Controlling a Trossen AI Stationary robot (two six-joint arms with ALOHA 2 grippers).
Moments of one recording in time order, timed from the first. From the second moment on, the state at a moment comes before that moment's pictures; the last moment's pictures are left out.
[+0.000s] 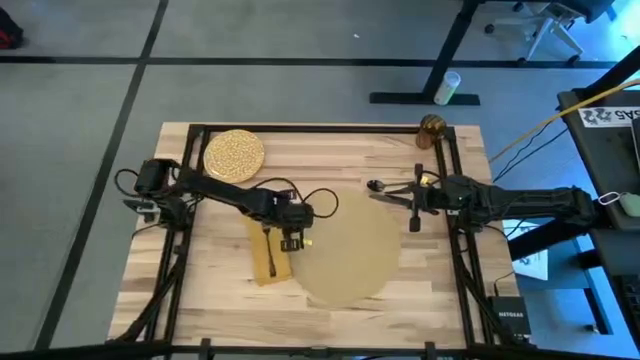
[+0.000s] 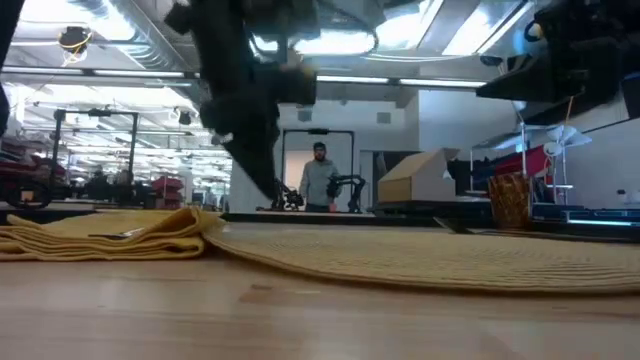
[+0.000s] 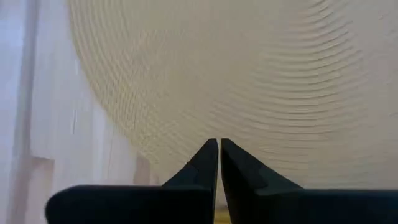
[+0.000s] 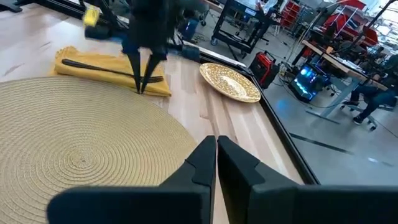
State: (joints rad) left arm -0.10 1.72 1.15 -0.57 -0.23 -0.11; right arm -0.05 0.47 0.25 -0.02 0.09 -0.35
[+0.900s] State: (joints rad) left arm -0.27 1.68 1.10 -0.48 -0.23 -0.15; right arm -0.24 1.14 0.61 -0.69 0.06 -0.21
